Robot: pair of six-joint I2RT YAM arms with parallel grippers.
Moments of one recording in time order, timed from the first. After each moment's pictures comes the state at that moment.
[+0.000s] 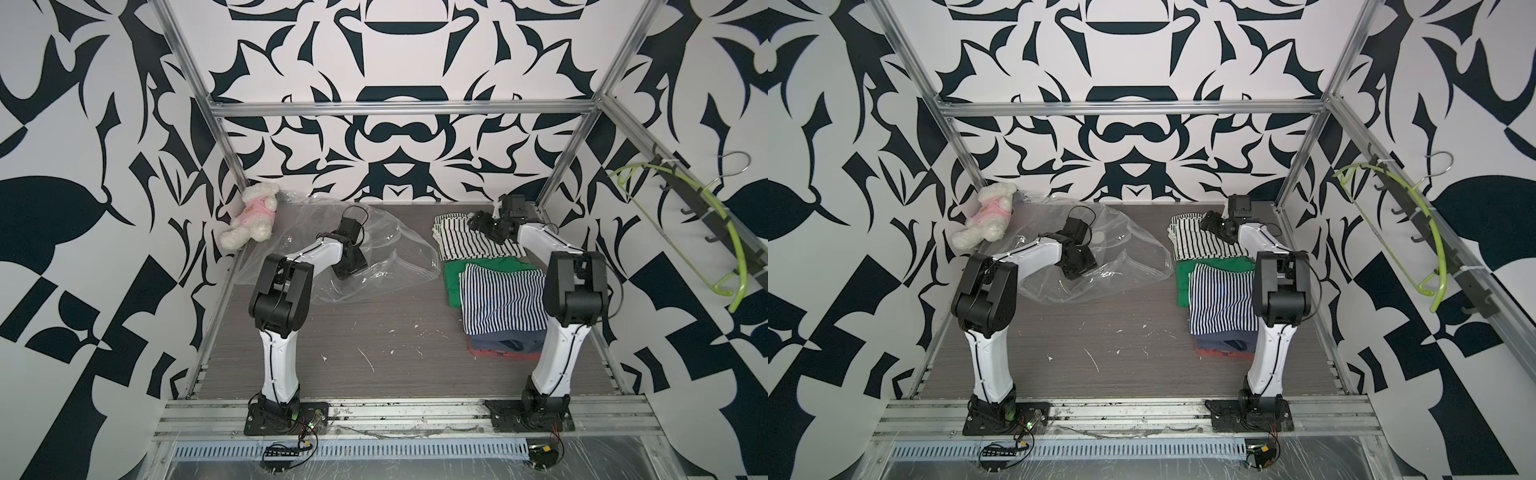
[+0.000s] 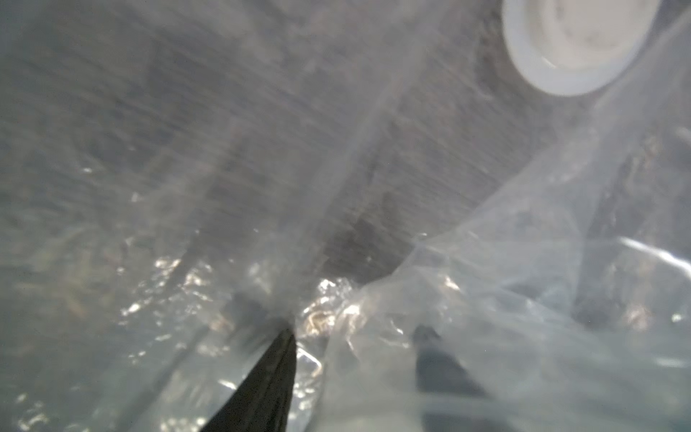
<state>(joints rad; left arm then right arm) -0.38 2.01 1.42 -0.60 0.03 -0.79 0.00 1.96 1.48 -0.29 -0.27 0.44</state>
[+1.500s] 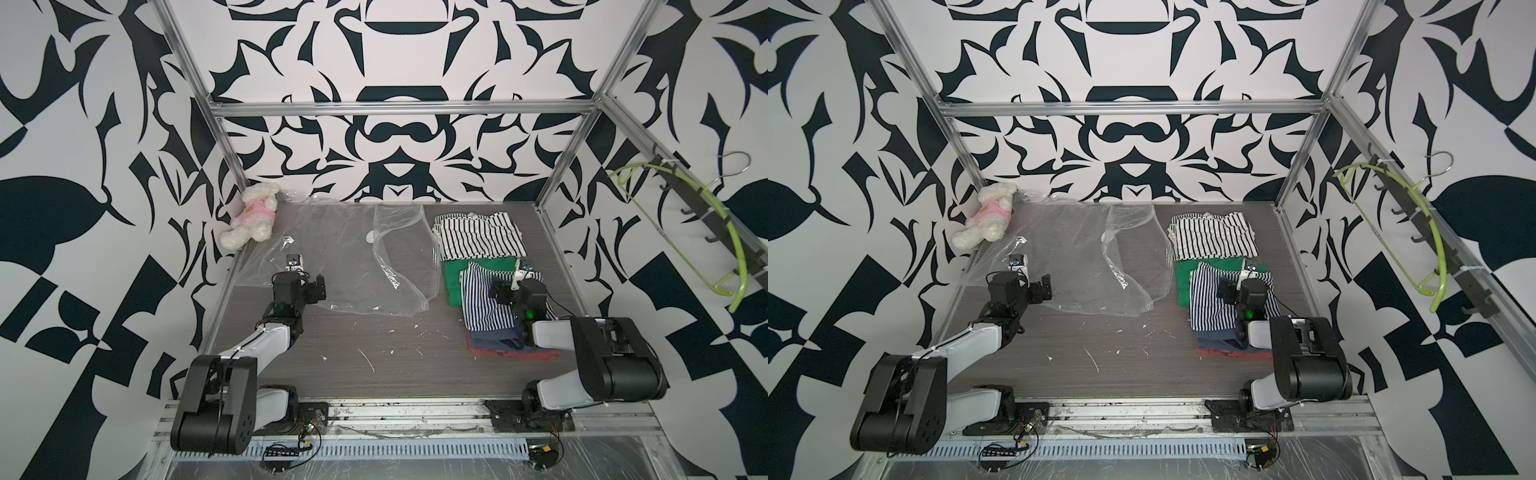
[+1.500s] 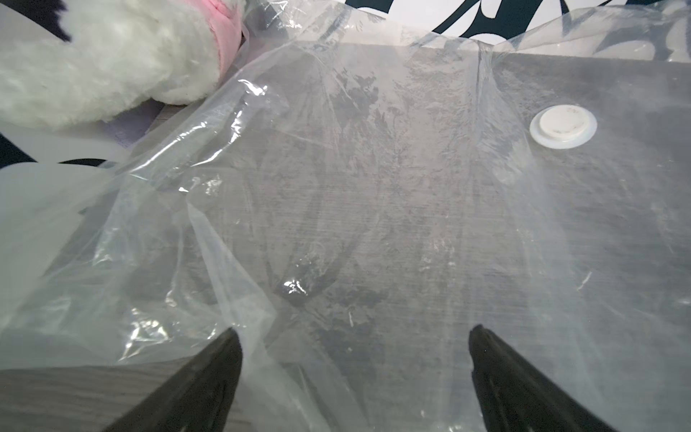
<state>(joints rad) -0.09 1.29 0.38 0.40 -0.09 -0.07 -0.02 1.50 0.29 0.77 0.09 0.11</state>
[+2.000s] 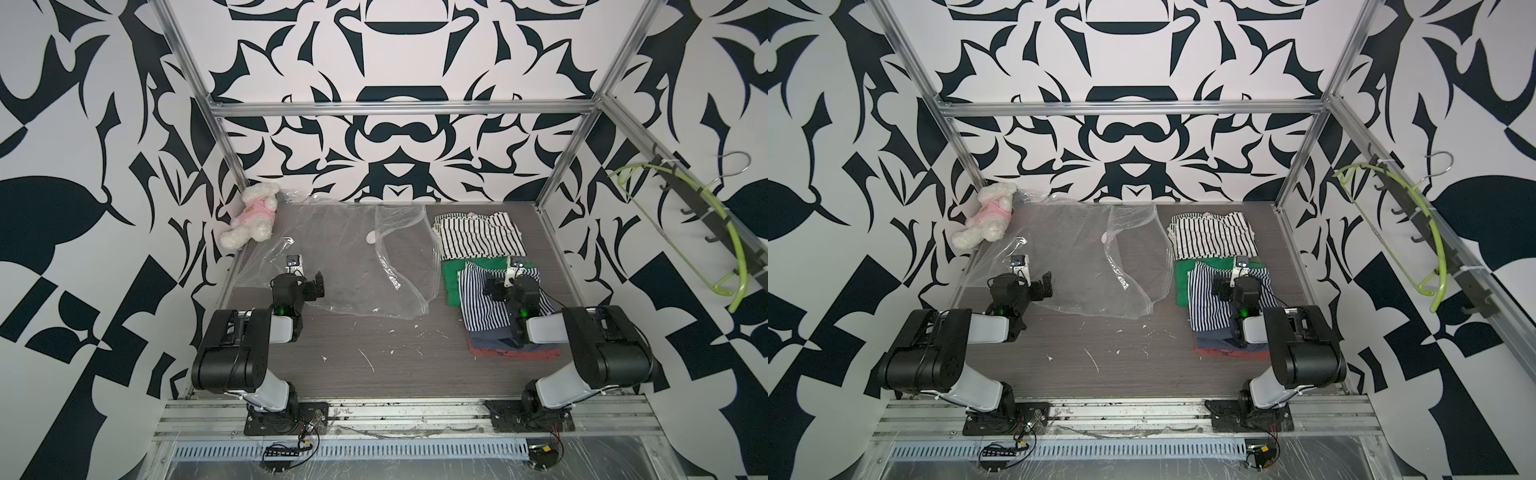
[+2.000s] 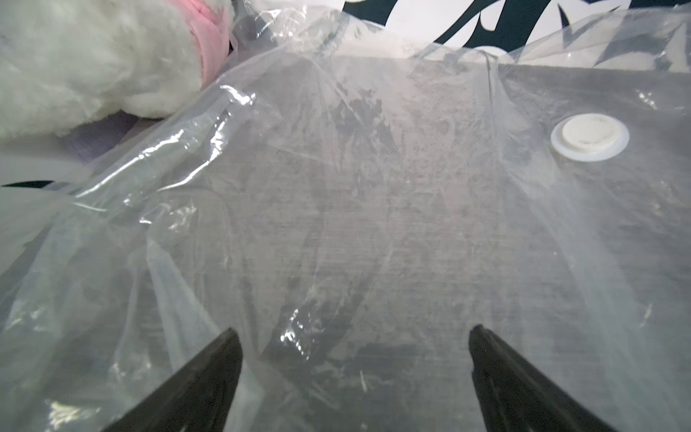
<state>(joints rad) -0.03 1.55 0.37 0.77 -0.01 -0.04 0.04 1.55 0.32 0.82 0.12 0.03</state>
